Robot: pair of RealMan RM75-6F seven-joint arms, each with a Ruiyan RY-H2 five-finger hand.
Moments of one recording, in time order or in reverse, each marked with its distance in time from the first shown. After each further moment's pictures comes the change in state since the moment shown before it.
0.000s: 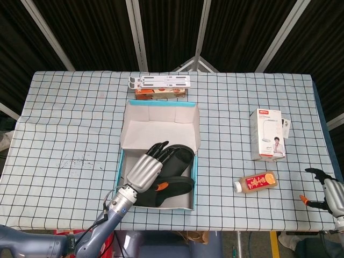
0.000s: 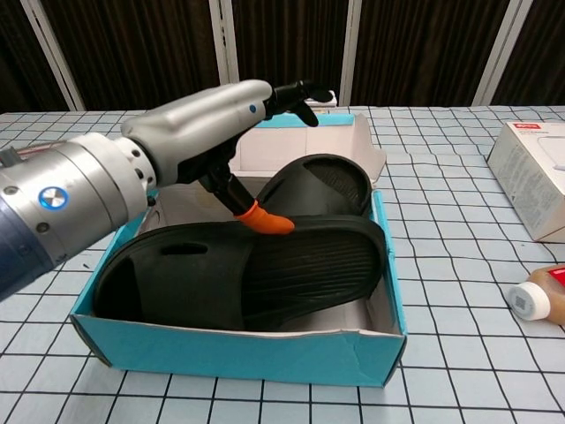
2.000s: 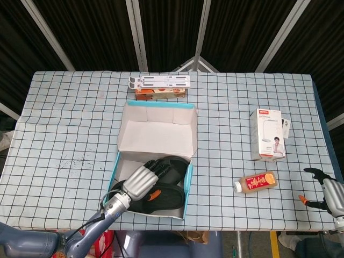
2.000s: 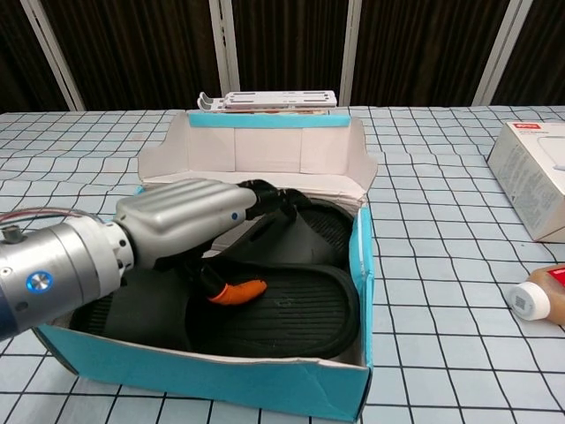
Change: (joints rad) left arm -0.035 0.088 0.154 0.083 -0.001 -0.097 -0.042; right arm 0.003 -0.001 -0.005 0.000 -0.015 0.005 0.006
